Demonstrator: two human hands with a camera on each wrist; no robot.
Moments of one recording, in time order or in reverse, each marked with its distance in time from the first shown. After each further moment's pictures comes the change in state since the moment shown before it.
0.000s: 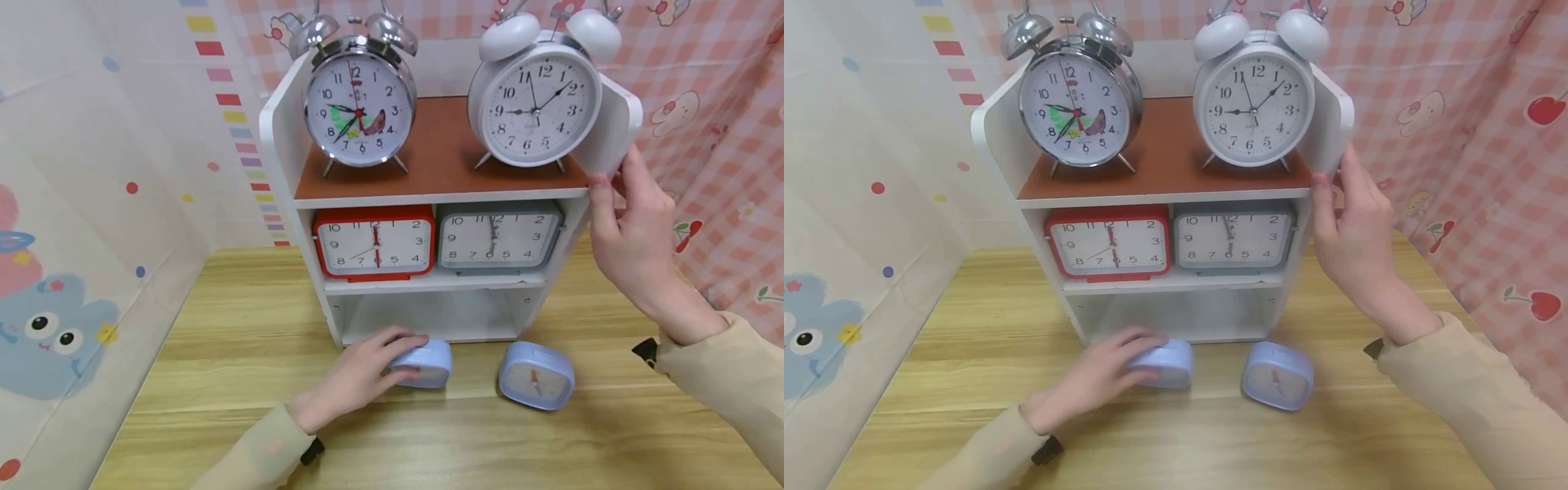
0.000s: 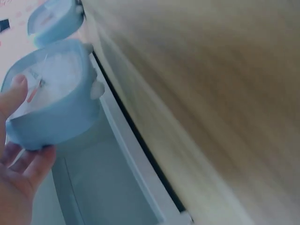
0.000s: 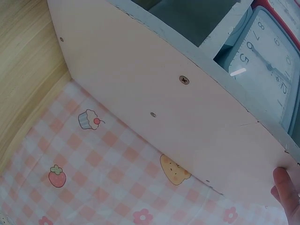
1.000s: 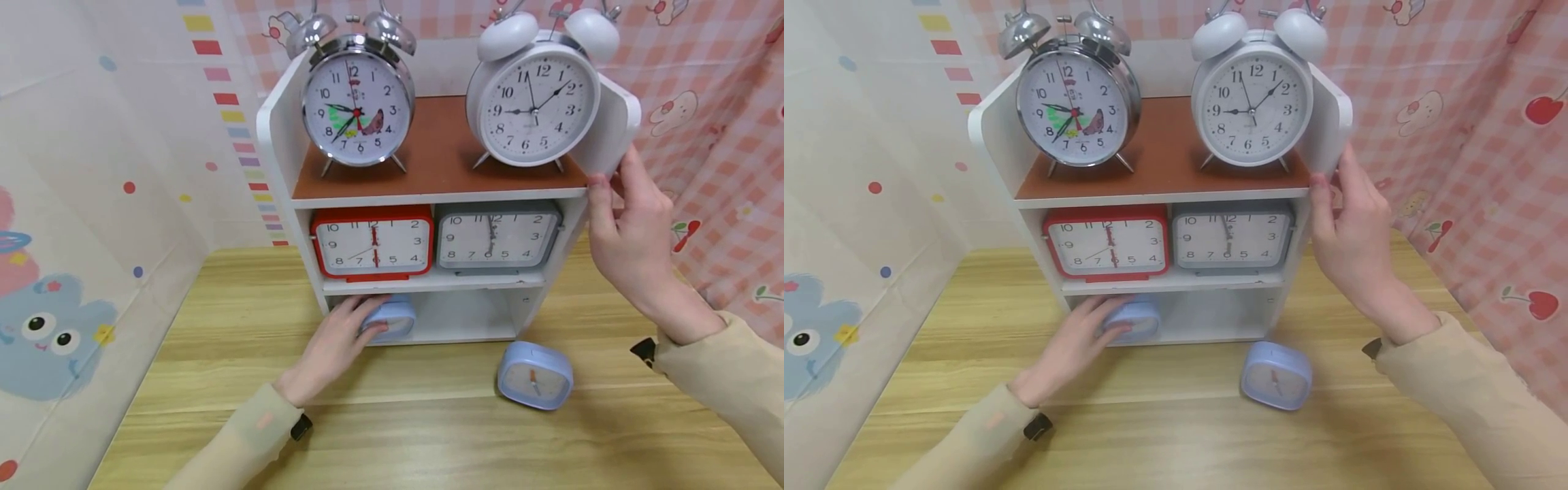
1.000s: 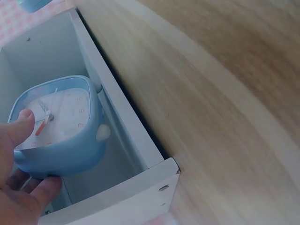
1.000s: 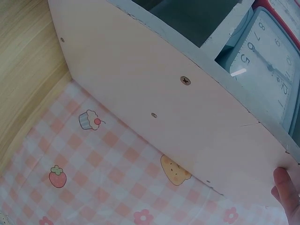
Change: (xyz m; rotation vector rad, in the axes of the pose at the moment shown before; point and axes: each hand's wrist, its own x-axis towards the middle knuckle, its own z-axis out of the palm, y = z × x) left_hand 0.009 -0.030 -0.020 0.032 0.101 -0.293; right_hand 0.000 0.000 0.000 -0.005 0.004 -0.015
